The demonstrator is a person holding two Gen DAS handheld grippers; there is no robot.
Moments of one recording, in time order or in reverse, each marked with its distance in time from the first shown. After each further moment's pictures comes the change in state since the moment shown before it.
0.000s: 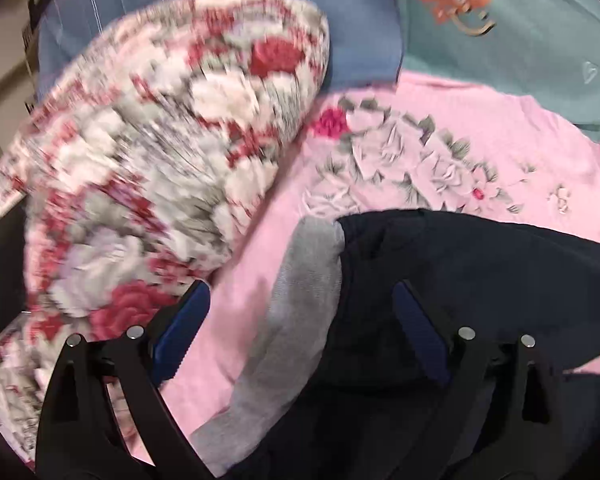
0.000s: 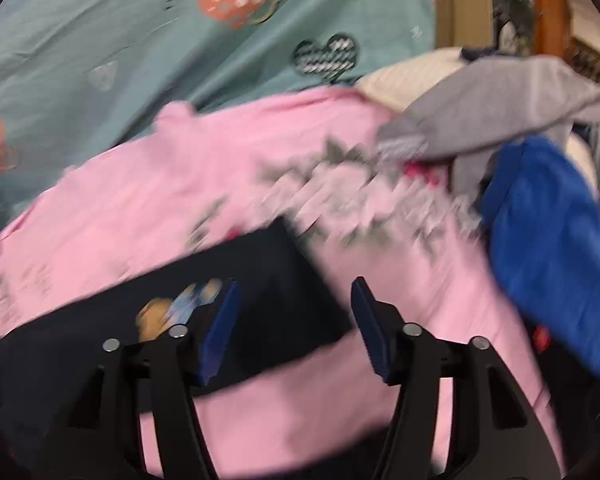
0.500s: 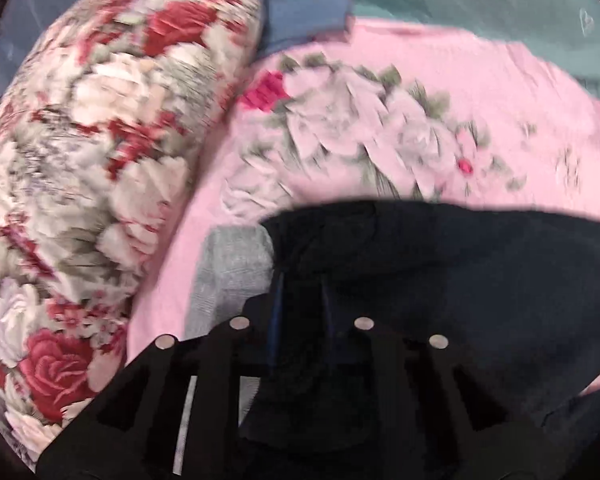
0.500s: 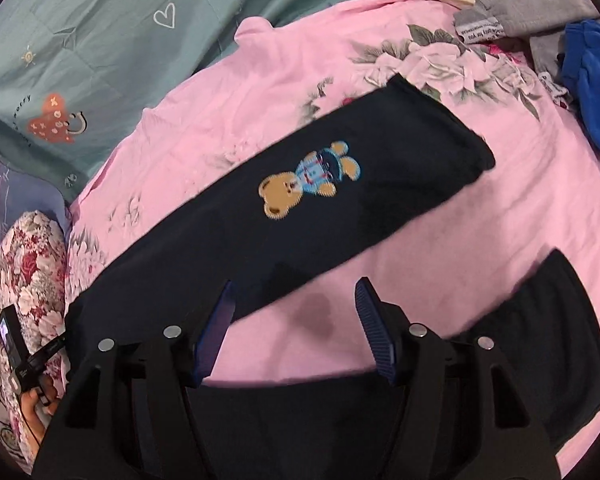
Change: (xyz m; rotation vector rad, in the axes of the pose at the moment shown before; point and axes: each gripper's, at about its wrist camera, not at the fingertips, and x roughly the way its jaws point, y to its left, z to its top) left arm 0.045 -0.055 0.017 0.096 0.081 -0.018; right arm 0.009 0.054 -0.044 0.106 0.221 0.285
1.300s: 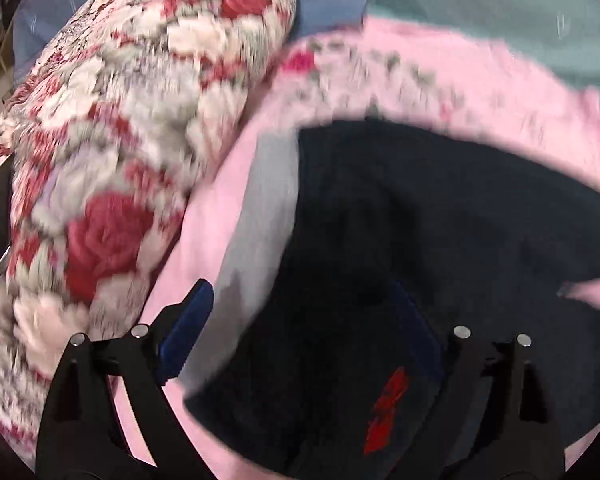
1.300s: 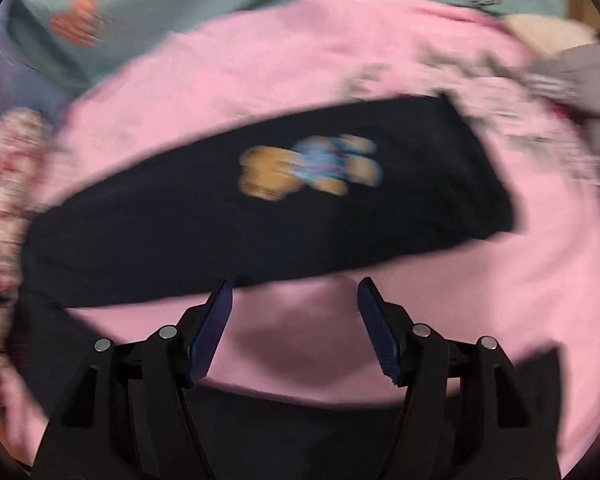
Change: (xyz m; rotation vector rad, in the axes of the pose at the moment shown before) left arm -0.054 0.021 -0.094 0.003 0.029 0.008; right arm 0.029 -0.002 0.003 -0.345 0.072 -0.242
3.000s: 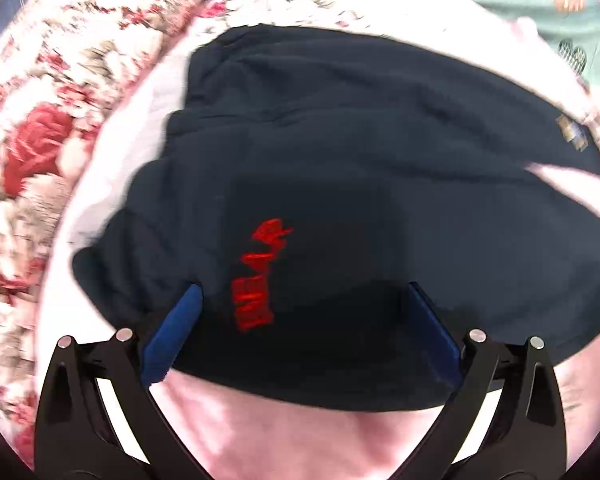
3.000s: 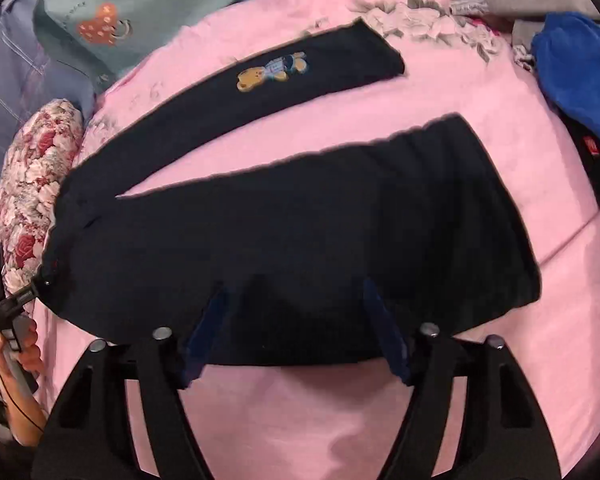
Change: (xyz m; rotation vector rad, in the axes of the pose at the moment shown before) left arm -0.010 -0.038 -0.064 0.111 0.070 -0.181; right arm -0.075 -0.074 -0.133 0.105 -0.018 0.197
